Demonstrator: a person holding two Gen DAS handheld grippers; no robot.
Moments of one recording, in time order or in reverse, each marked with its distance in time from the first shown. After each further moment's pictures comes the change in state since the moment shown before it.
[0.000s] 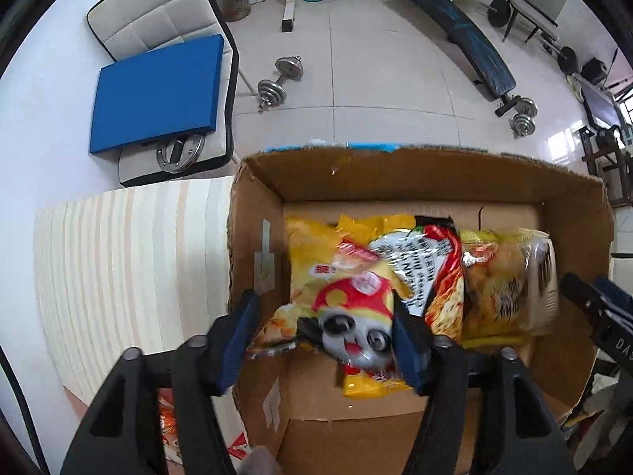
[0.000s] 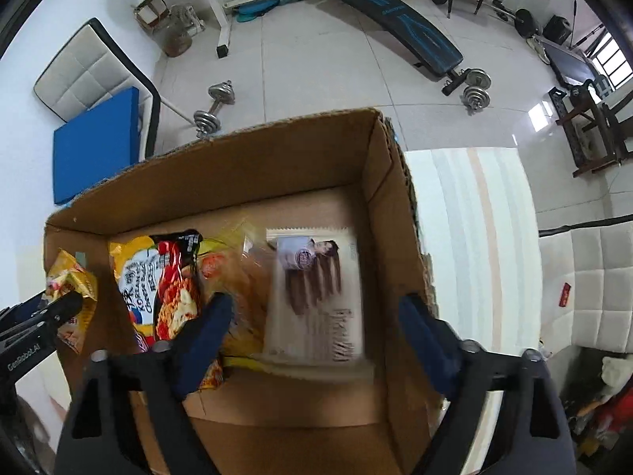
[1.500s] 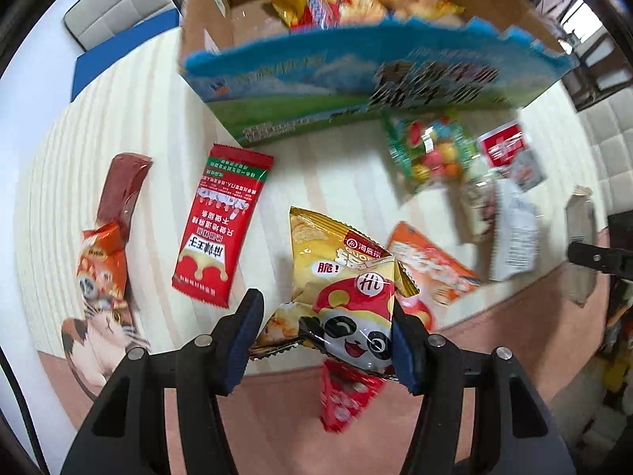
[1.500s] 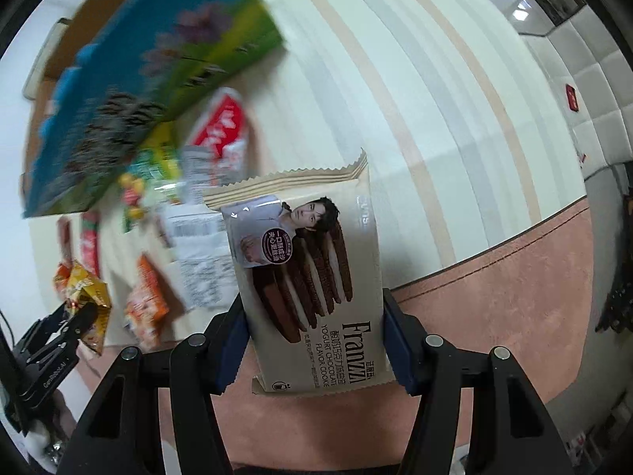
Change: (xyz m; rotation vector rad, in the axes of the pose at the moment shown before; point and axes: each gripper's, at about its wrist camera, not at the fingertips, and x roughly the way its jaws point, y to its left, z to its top) left arm 0.006 0.004 -0.304 0.213 -0.015 -0.052; right arm 0.010 -0.090 -0.339 0.216 0.170 0.146
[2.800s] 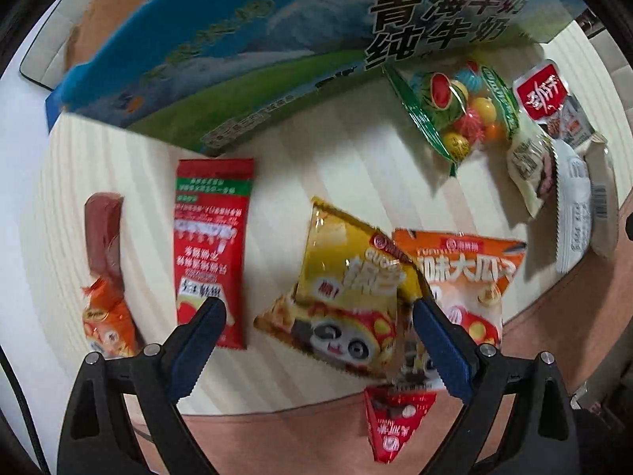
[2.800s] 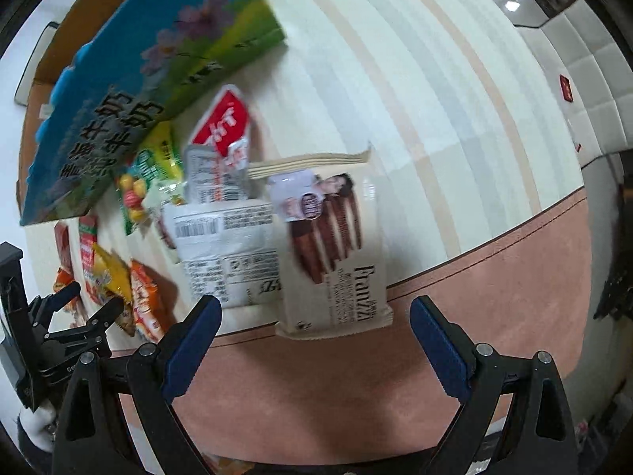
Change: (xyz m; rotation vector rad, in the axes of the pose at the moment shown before) left arm 0.074 -0.013 0.049 0.210 0.170 0.088; right arm -0.010 0.001 0.034 0.073 0.042 -0.054
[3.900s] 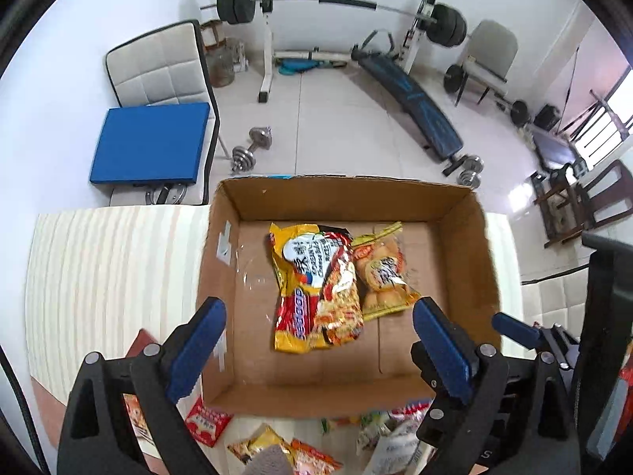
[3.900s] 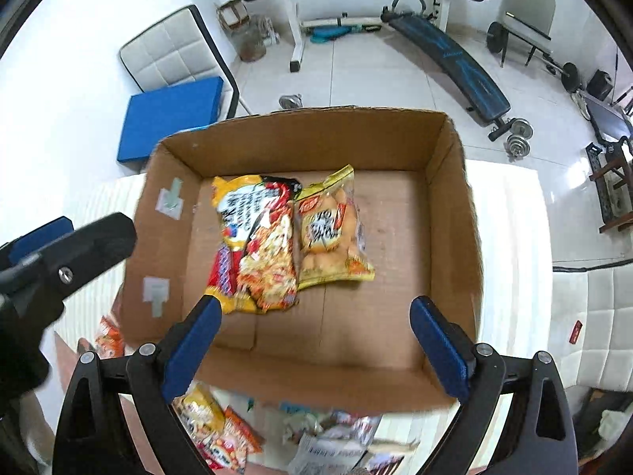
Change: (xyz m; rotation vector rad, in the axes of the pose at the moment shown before) left arm -0.225 0.062 0.128 -0.441 -0.448 -0.130; right arm -0.154 0.197 0.132 -0.498 -0.315 0.023
